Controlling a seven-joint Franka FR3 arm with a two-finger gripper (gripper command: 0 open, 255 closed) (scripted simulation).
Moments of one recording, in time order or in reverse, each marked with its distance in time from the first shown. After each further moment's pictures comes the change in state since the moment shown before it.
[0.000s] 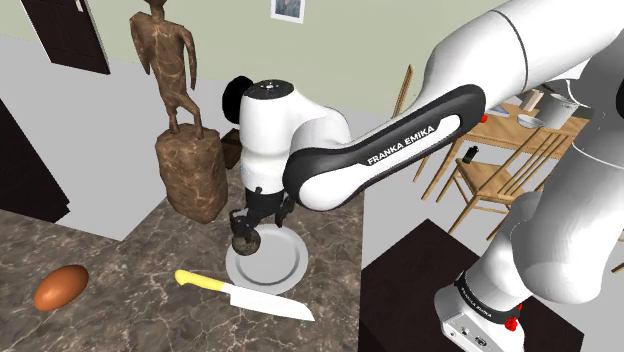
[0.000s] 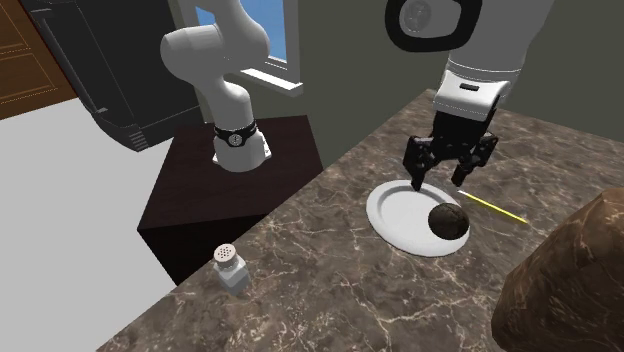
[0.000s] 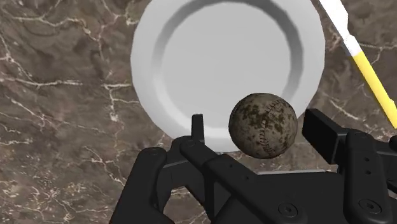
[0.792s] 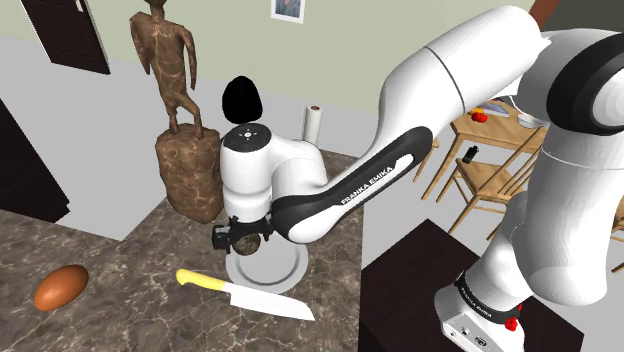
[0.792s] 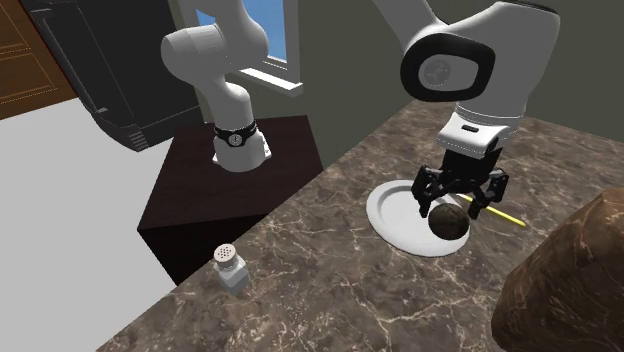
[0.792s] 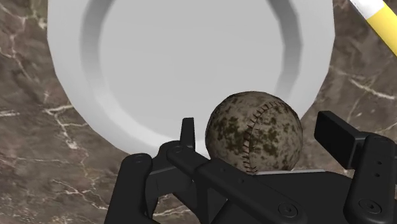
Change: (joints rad) arm 0.088 0.190 -0.063 0.064 -0.233 0.134 0.370
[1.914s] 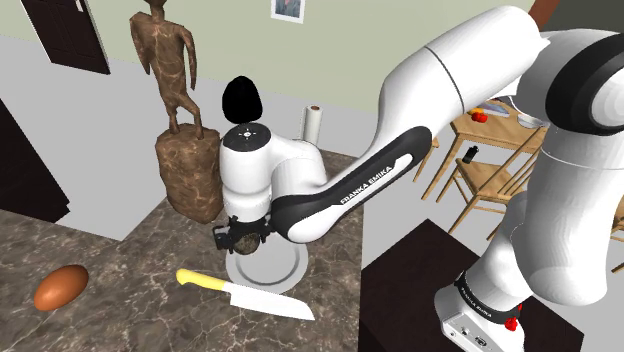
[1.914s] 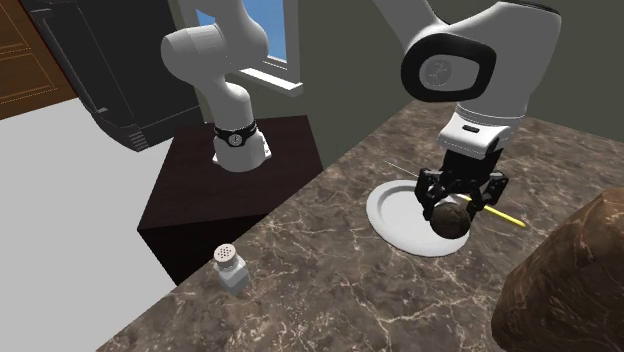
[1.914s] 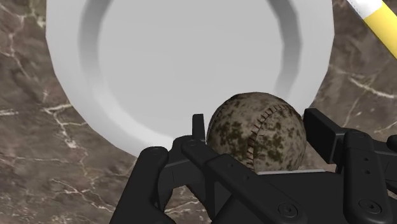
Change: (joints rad) arm 0.000 0.002 0.000 0.004 0.000 -0.002 -0.001
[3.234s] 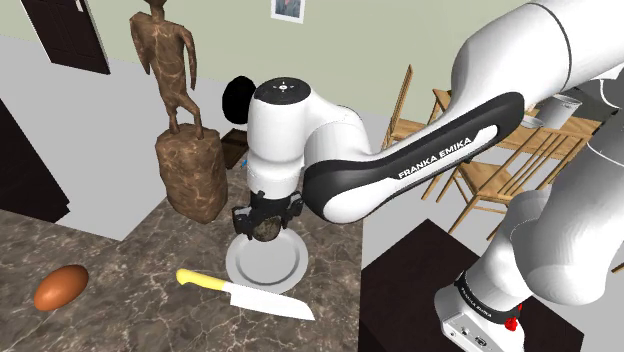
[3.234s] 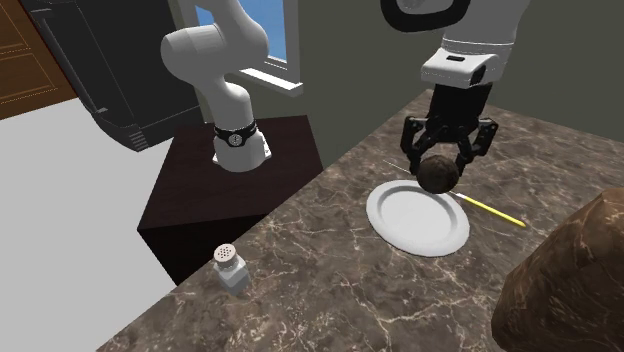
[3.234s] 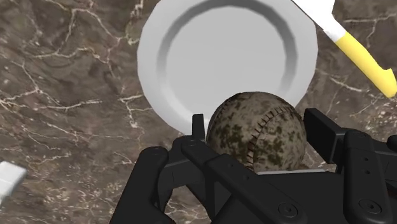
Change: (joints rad) arm -0.034 -0.279 0.050 -0.130 0.165 -0.115 -0.102
